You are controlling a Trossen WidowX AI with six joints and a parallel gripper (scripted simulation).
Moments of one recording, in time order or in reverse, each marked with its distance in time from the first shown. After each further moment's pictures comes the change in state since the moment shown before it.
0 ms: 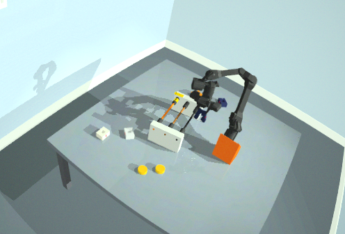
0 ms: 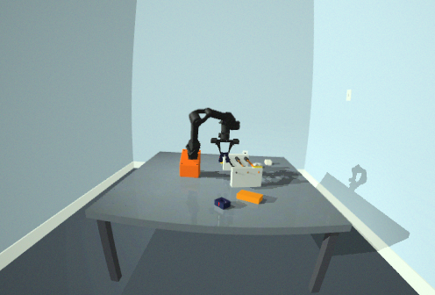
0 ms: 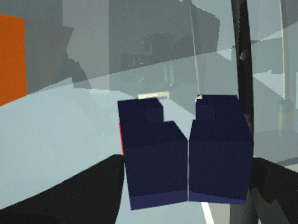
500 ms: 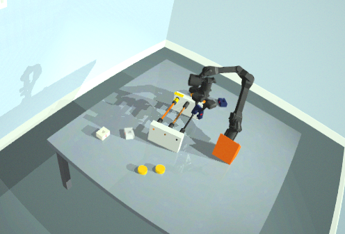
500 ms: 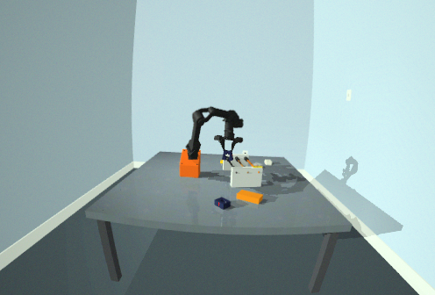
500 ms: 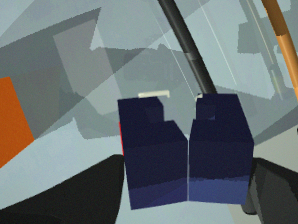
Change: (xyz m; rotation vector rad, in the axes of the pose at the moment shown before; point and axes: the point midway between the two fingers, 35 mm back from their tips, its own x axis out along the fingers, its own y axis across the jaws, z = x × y) arm -0.015 -0.023 0.003 0.335 -0.002 0.002
